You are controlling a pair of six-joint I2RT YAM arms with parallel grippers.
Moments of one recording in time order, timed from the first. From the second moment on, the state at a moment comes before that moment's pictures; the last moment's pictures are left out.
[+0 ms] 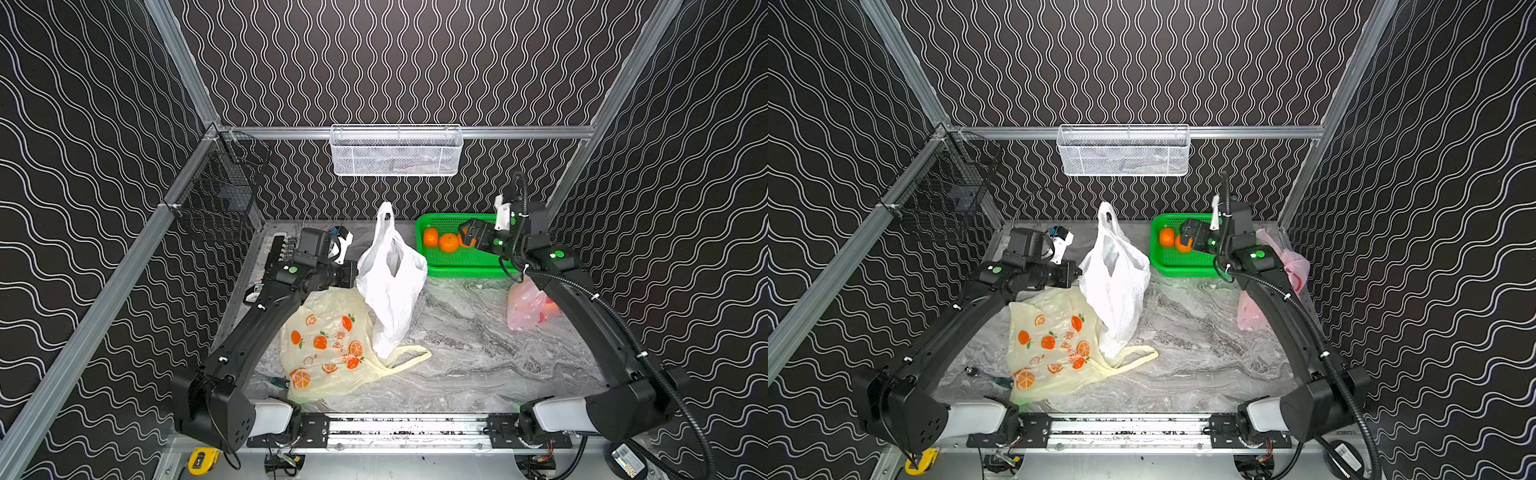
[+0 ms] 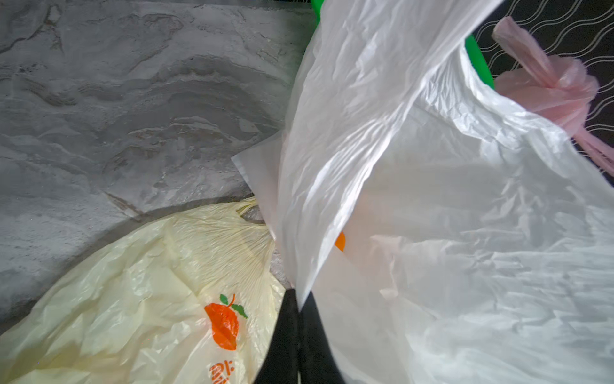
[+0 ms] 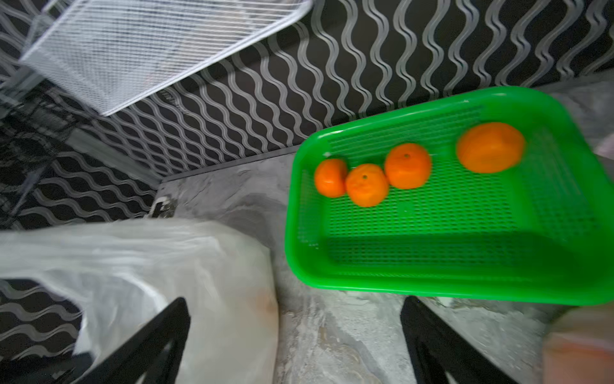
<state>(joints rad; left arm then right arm) -0.32 1.34 1.23 -0.69 0.25 -0.17 0.26 1.41 1.44 -0.57 -0.04 0.48</state>
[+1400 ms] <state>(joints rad) -0.38 1.38 1.23 -0.67 0.26 -0.17 0.11 2.46 2.14 -0.58 -0.30 0.72</state>
